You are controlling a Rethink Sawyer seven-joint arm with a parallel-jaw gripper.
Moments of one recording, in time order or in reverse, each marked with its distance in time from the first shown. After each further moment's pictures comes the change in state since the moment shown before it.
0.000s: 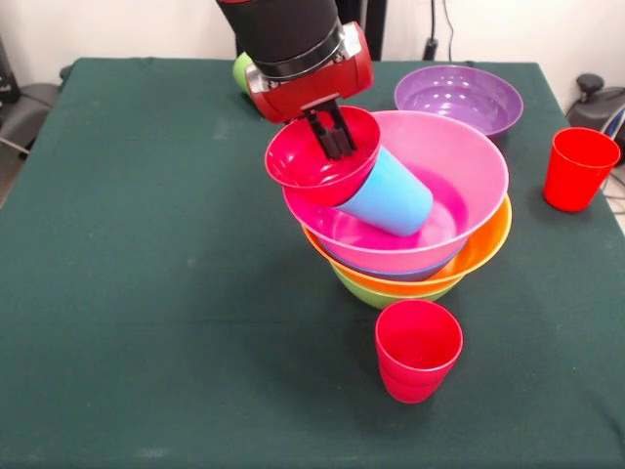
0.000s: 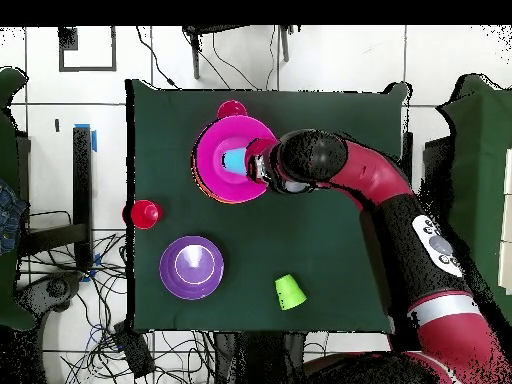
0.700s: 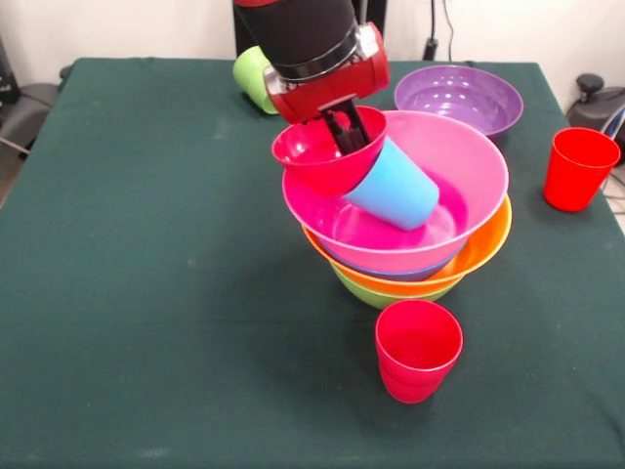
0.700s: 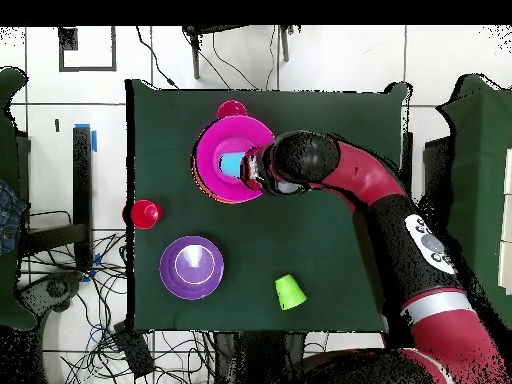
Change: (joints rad) arm 0.018 0.004 0.000 0.015 0.021 -0.017 0.000
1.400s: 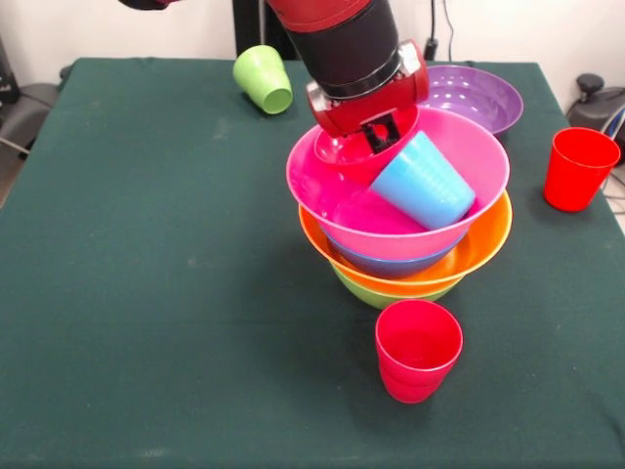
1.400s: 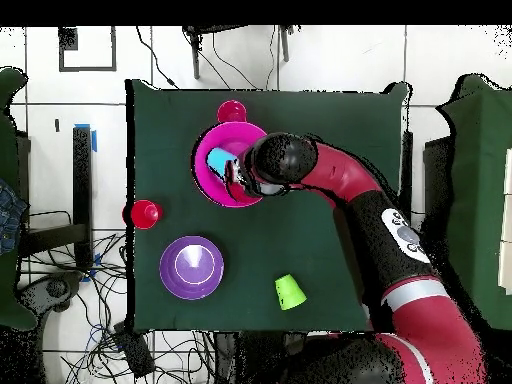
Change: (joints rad) arm 0.049 0.032 -0.010 0.000 0.010 -0.016 0.020
